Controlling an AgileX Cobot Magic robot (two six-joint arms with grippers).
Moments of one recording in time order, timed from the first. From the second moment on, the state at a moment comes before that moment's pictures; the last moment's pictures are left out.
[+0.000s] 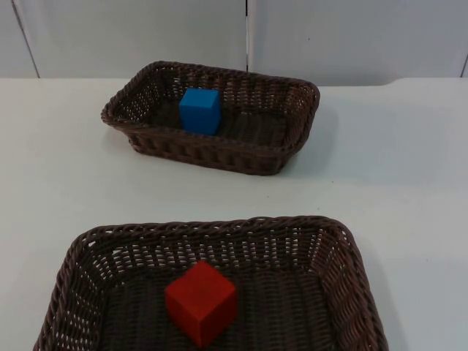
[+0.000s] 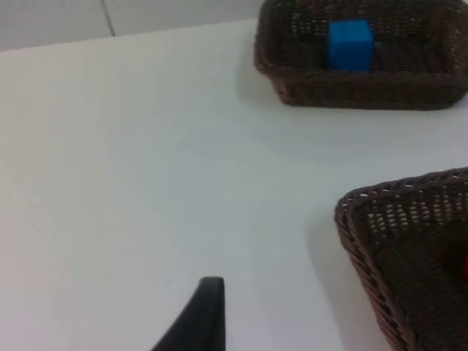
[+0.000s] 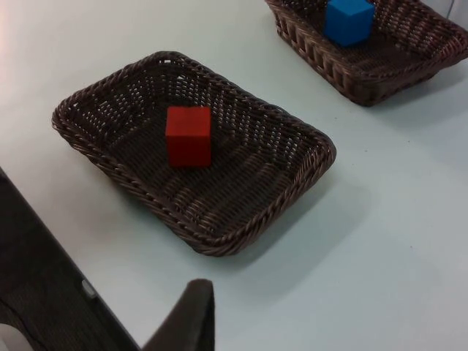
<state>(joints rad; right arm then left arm) 0.87 0.00 -0.52 -0.08 1.08 0.02 -0.08 0.00 -0.50 -0.06 1.07 0.07</state>
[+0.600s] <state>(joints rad) 0.87 0.00 -0.52 -0.08 1.08 0.02 -0.05 0.00 -0.50 -0.06 1.07 0.07</state>
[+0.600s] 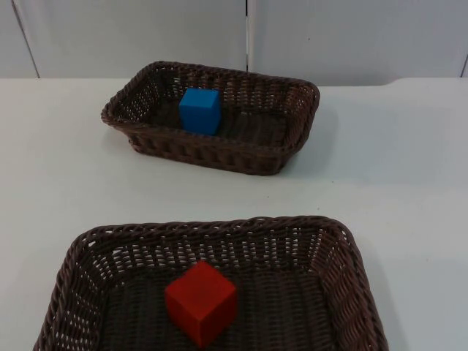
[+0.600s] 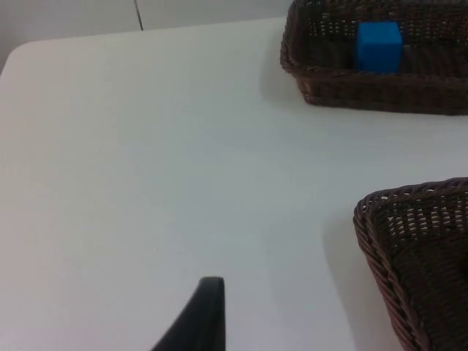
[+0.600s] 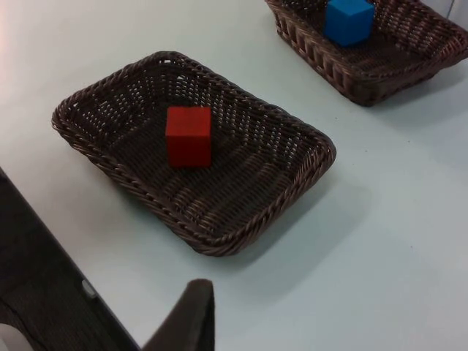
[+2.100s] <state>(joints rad) 0.13 0.00 -0.52 -0.08 1.08 0.02 -0.05 0.00 -0.50 -0.06 1.07 0.07</state>
